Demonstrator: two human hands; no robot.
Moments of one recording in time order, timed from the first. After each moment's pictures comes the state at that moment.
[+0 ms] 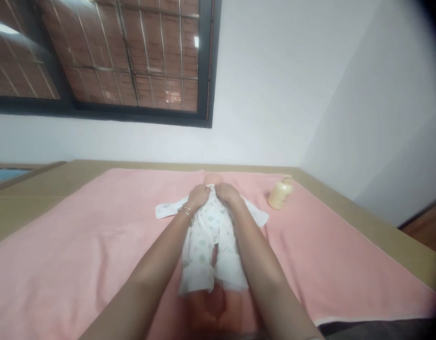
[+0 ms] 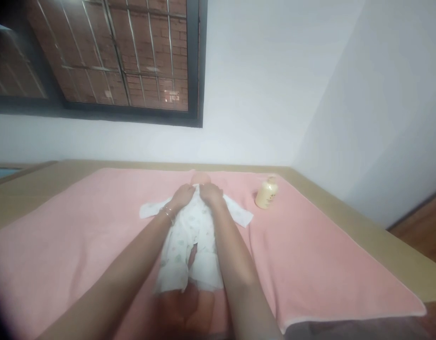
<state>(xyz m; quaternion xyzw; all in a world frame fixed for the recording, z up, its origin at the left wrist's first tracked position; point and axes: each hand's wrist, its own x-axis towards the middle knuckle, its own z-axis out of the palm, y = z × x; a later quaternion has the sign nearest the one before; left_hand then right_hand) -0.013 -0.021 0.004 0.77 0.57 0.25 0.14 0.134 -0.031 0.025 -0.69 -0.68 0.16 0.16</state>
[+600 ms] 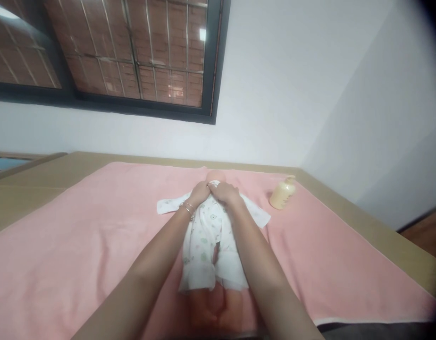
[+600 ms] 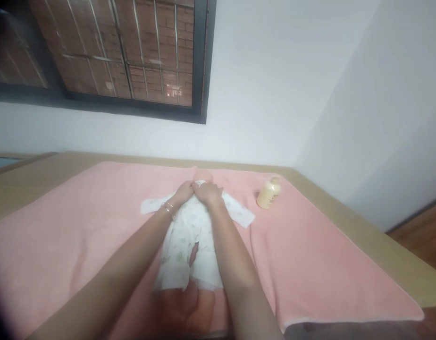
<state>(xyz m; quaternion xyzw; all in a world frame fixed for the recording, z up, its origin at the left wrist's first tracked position) -0.014 -0.010 -0.006 0.77 0.52 0.32 0.19 0.116 -0.044 0.030 -0.70 -0.68 0.14 0.15</state>
